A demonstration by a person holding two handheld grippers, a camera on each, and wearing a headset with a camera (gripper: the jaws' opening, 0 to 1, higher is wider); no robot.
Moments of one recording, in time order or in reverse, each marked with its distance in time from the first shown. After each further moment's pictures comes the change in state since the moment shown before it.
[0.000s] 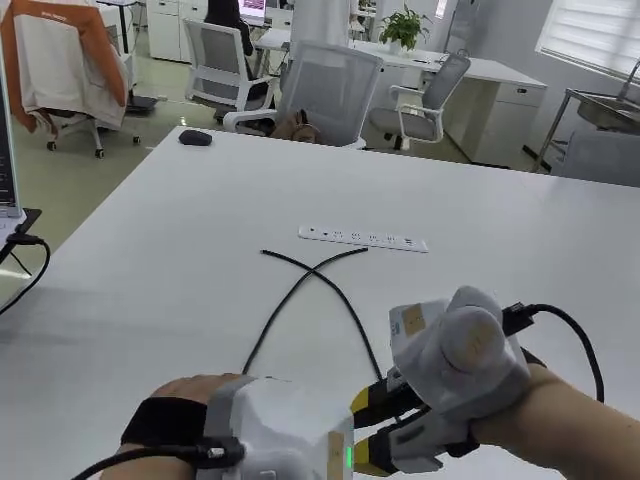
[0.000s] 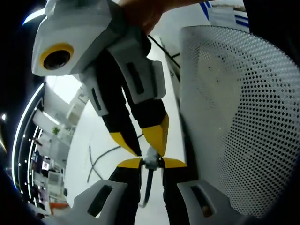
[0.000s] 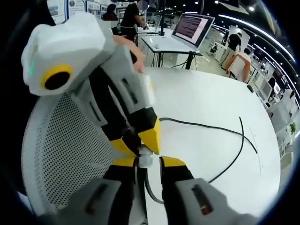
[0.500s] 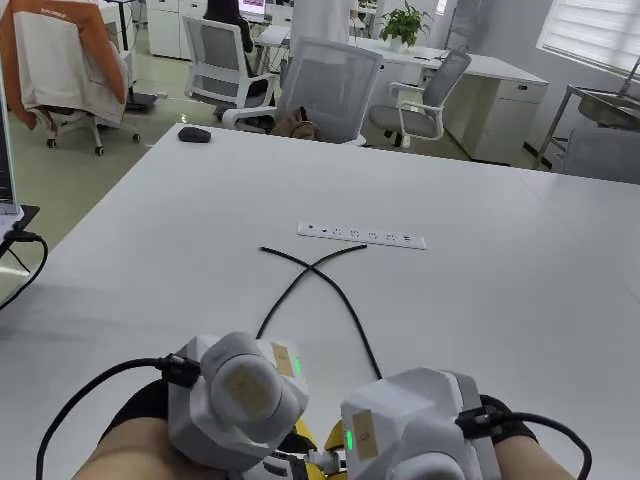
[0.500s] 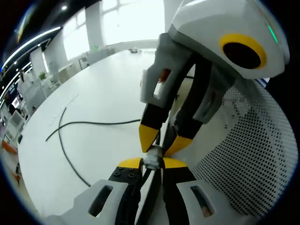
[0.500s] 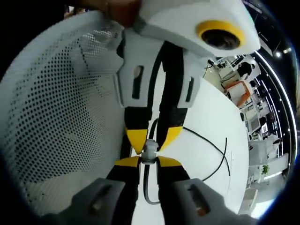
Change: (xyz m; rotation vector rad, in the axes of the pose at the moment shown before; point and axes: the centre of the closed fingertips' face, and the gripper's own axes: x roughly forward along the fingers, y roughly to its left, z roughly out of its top) left arm 0.006 -0.016 -0.025 -0.495 -0.016 -0.199; right arm 0.020 0.013 -0.010 -0.334 0.144 -0.153
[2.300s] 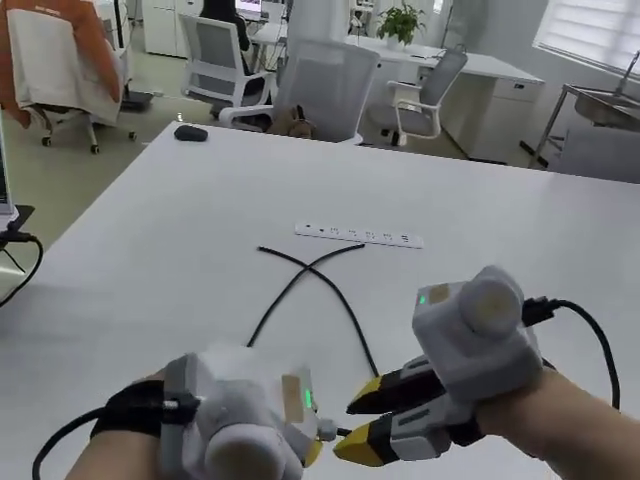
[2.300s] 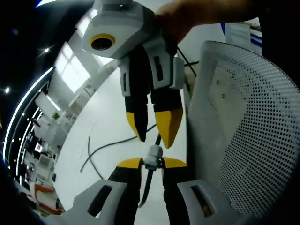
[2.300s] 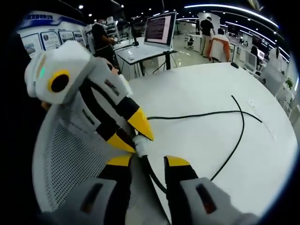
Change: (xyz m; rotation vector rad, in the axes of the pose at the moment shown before) left arm -0.016 0.021 0.021 0.304 -0.028 0.193; right arm -0.025 -0.035 -0.001 0.653 -0.244 0.134
